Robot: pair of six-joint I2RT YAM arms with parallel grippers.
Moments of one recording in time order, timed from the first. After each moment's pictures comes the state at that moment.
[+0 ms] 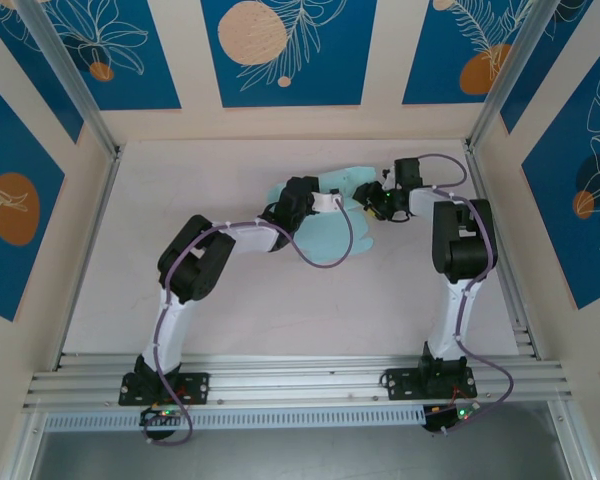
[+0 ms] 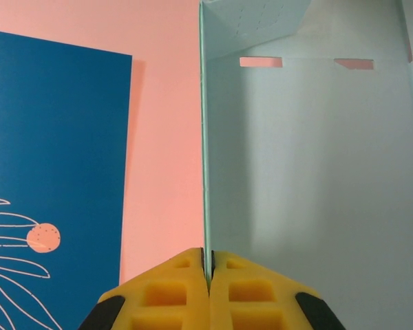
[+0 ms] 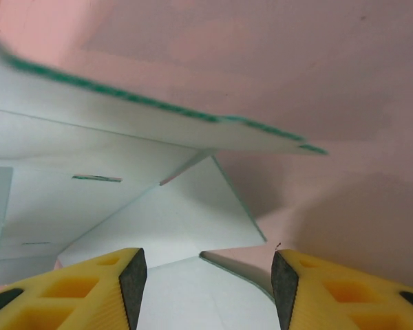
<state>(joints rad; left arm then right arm) -0.70 2.20 1.43 0.52 -0.28 1.27 0.06 2.09 1.34 -0.20 -0.54 0.63</state>
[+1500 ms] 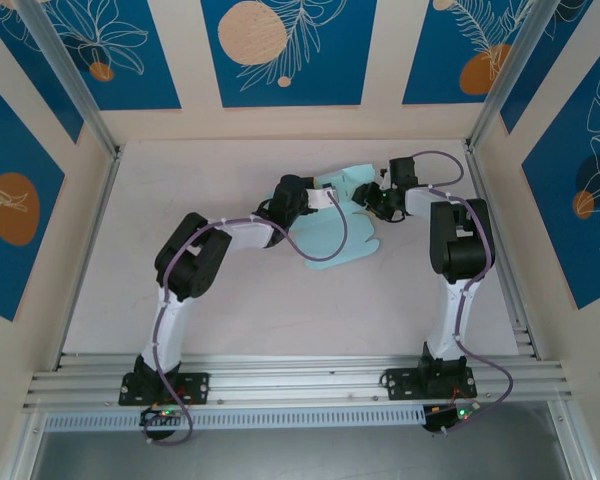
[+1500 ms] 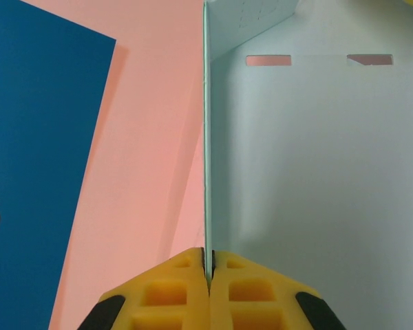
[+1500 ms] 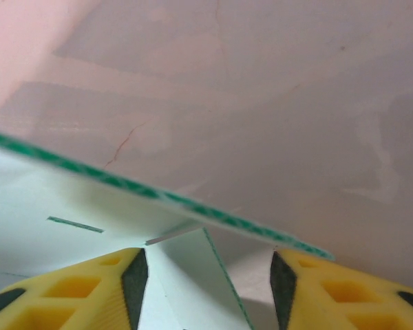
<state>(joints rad) -0.65 2.20 1.43 0.47 -0.18 1.07 0.08 2.08 1.35 -0.21 -0.44 0.58</state>
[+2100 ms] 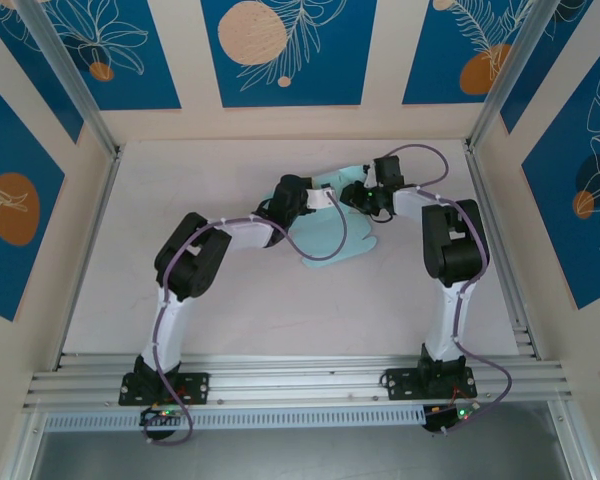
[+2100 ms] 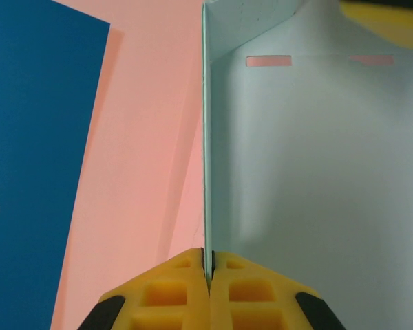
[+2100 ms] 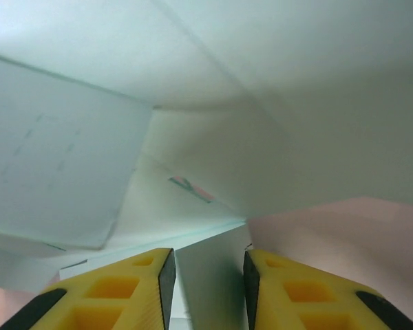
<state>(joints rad) -0.66 2.20 1.43 0.45 -0.21 1.09 0.18 2.06 1.35 -0.16 -0.42 0.52</state>
